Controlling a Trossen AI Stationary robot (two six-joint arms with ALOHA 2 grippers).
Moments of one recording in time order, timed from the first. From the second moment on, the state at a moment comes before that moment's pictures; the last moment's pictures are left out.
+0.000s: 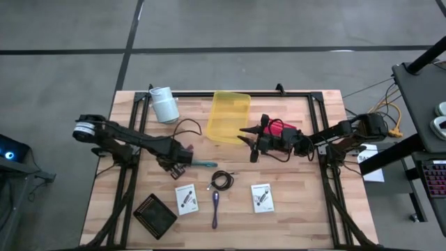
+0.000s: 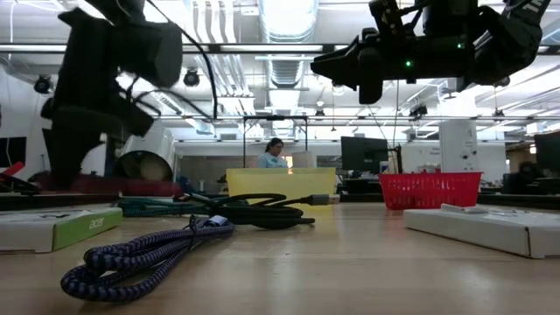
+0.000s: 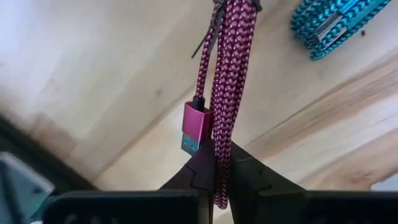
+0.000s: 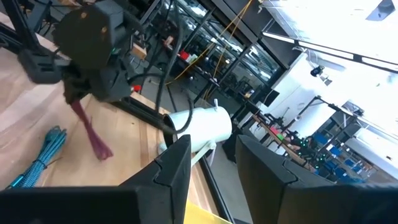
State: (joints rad) left arm -0.10 1.46 0.84 -1.09 -0.02 -0.91; right arm -0.03 1.51 0.48 1.10 0.23 -0.65
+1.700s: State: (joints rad) left arm 0.36 1.71 1.10 -0.12 -0.17 -0.30; right arm -0.03 1.51 0.53 1.11 0.33 -0.61
